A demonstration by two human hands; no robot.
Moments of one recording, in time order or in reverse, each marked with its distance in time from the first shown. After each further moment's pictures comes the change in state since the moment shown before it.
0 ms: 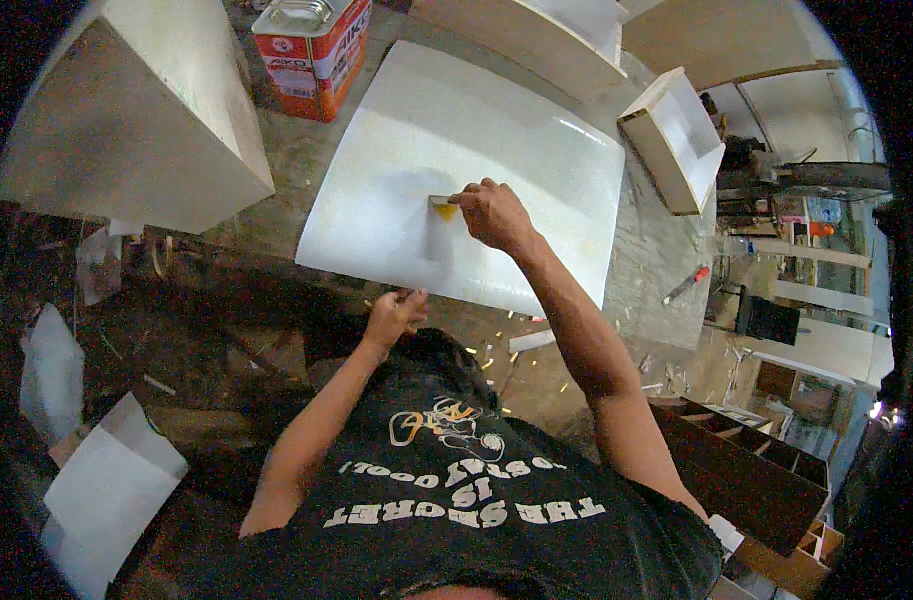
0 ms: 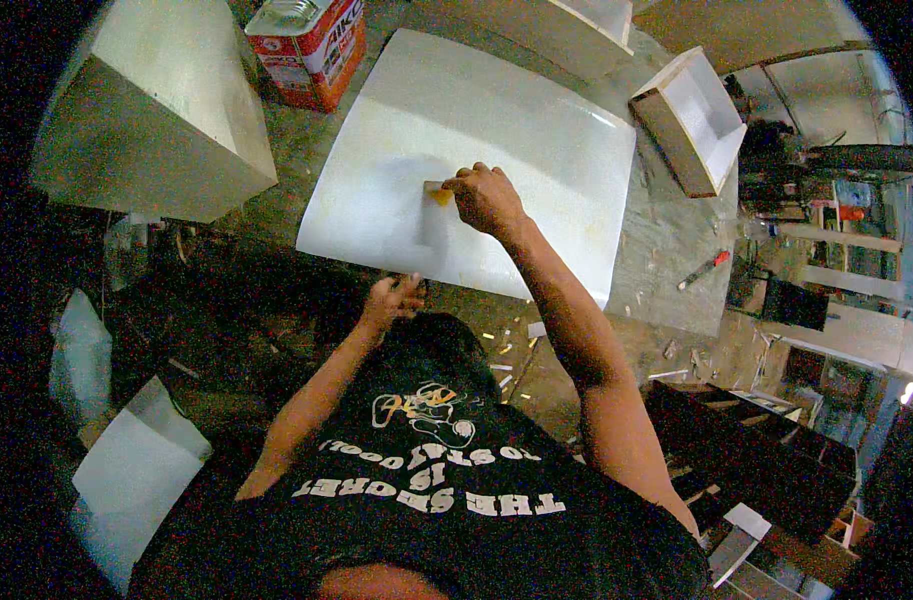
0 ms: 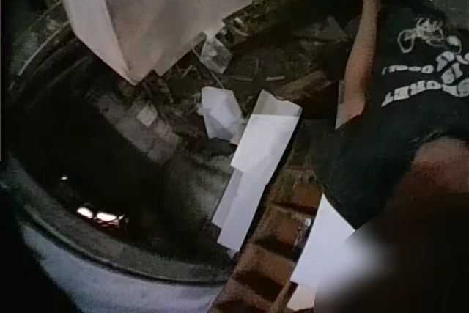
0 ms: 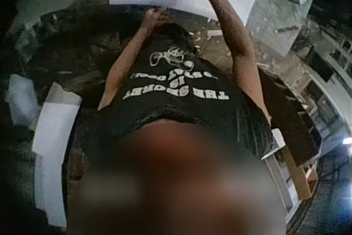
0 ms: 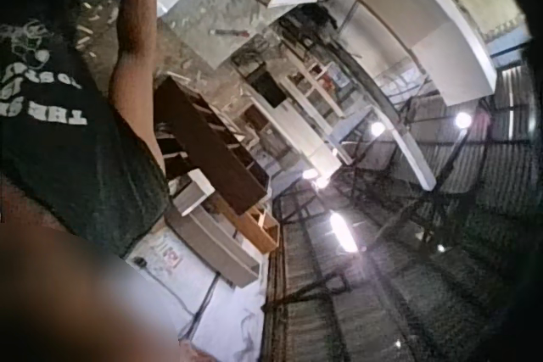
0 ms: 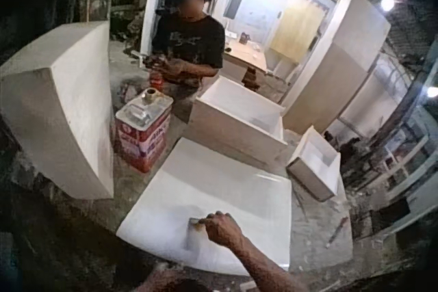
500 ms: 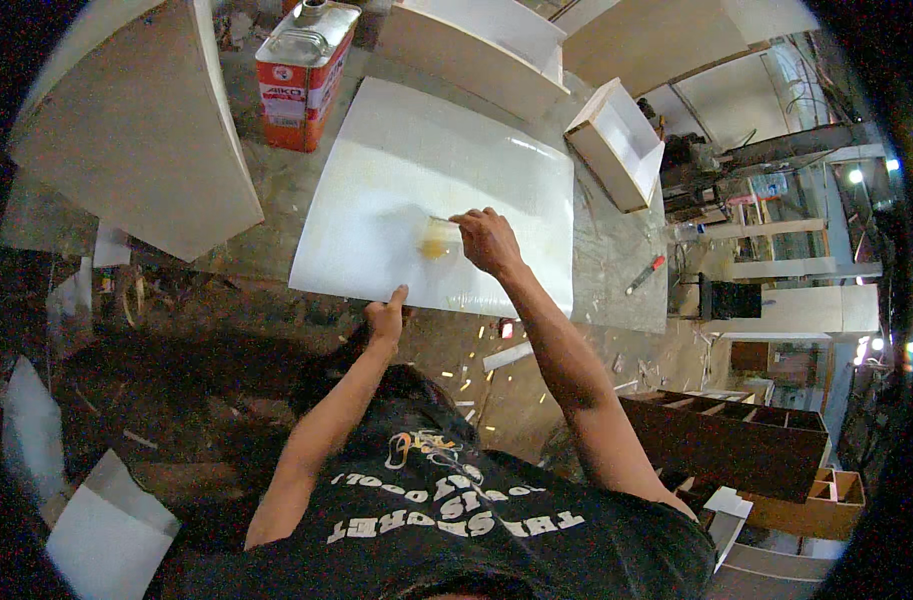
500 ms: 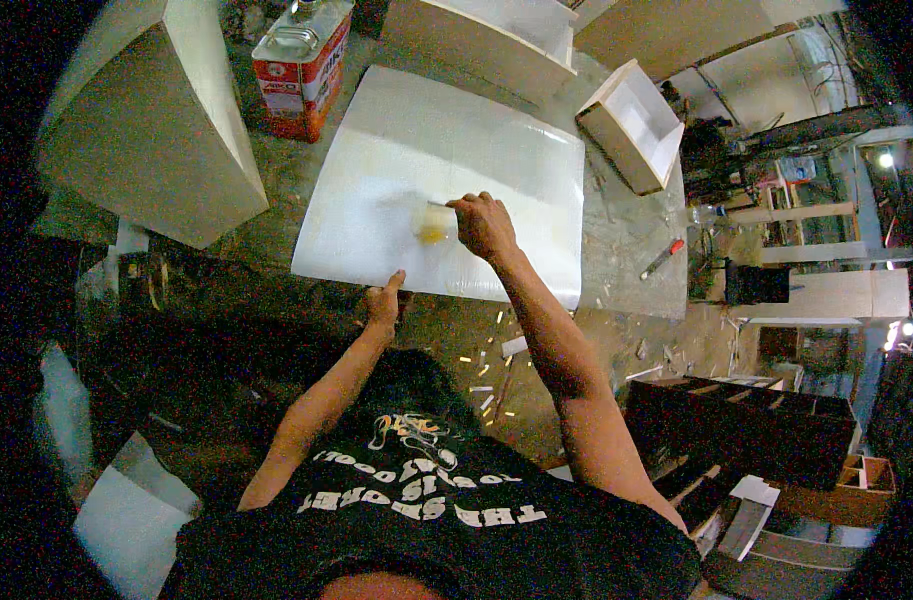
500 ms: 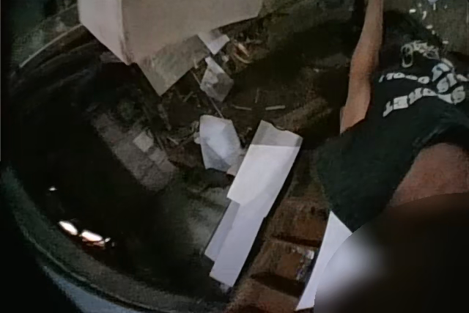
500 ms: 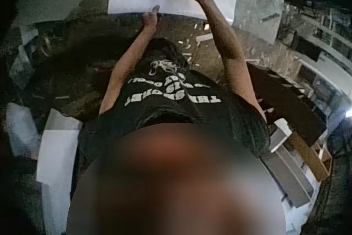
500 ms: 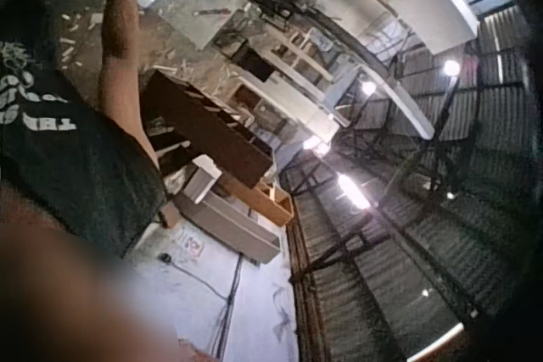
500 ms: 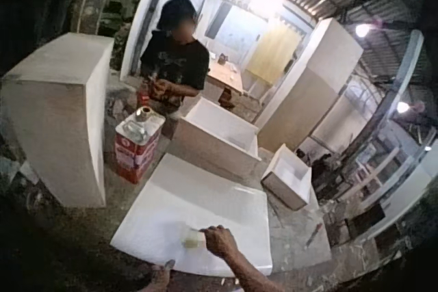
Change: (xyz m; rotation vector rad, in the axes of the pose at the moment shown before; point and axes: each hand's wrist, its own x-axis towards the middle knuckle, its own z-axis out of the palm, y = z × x) left_hand 0.035 -0.007 0.025 -0.302 0.242 0.213; right_hand -0.041 -0.013 -0.005 -0.055 0.186 0.210
